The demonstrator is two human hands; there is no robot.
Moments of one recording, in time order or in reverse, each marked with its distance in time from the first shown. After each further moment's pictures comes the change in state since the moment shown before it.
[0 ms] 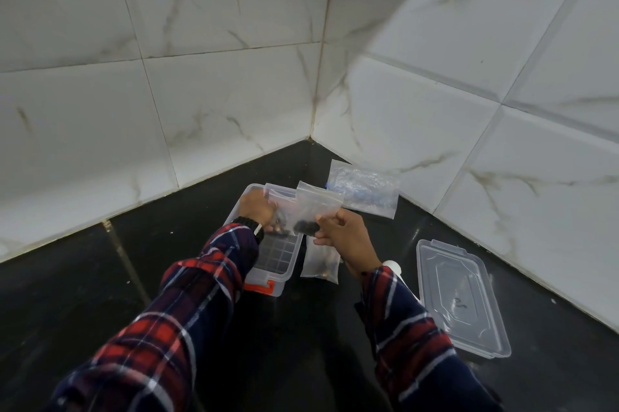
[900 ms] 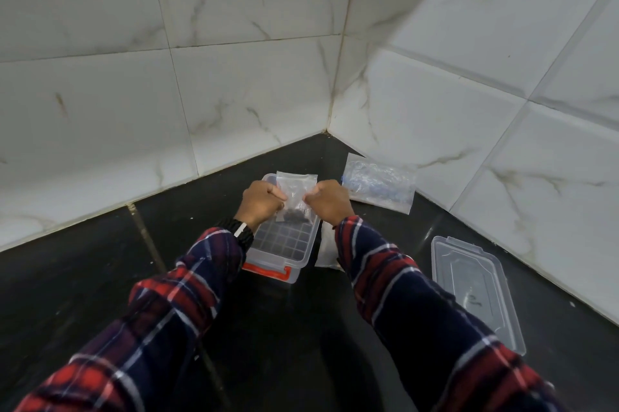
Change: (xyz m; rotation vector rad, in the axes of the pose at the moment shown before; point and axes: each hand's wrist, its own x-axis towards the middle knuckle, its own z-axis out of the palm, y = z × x) left_hand -0.038 -0.011 -0.039 -0.360 -0.069 0.037; right_hand 0.048 -0.026 0.048 -0.670 -0.049 -0.098
